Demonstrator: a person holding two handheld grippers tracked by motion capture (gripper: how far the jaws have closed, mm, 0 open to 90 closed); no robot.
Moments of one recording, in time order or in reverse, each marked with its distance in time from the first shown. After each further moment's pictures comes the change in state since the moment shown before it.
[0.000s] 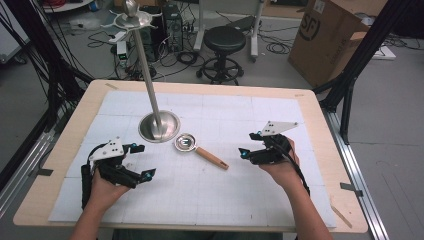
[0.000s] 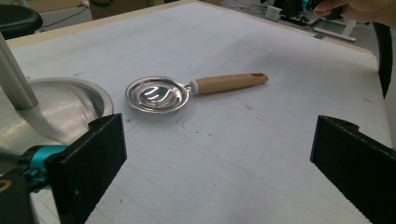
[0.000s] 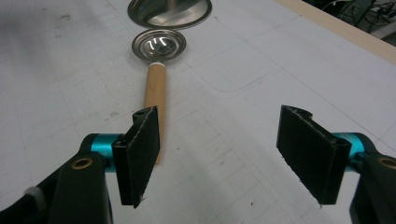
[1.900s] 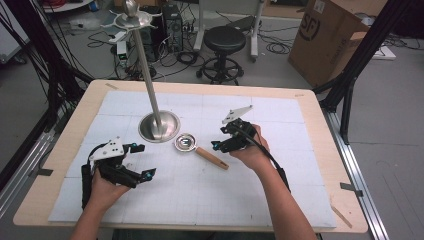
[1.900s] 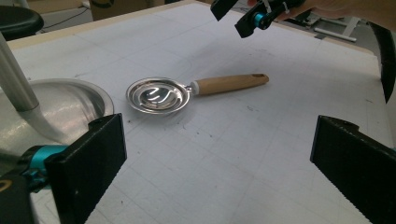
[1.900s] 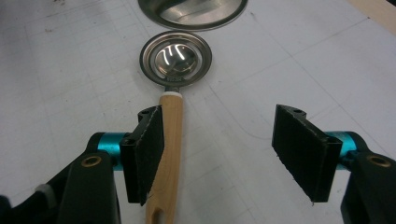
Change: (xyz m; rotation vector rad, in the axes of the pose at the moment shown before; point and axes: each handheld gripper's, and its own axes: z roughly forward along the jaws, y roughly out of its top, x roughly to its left) left arm 0.000 0.000 0.001 -0.002 0.002 0.000; right arm 0.013 0.055 0.079 0.161 0.072 -0.070
